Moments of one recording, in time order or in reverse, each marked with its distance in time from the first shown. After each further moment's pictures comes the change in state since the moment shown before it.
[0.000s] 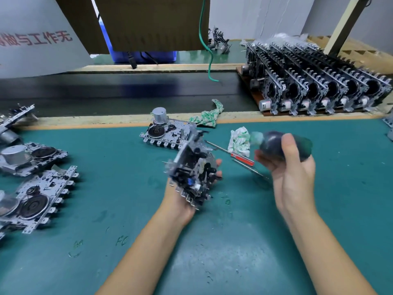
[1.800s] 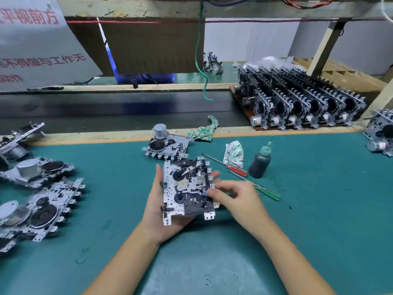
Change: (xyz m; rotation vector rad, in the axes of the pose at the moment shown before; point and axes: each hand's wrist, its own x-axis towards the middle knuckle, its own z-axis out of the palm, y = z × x) left_hand -0.023 0.026 -0.032 0.019 -0.225 -0.180; right_hand -0.040 0.014 0.014 -0.749 -0.609 0.069
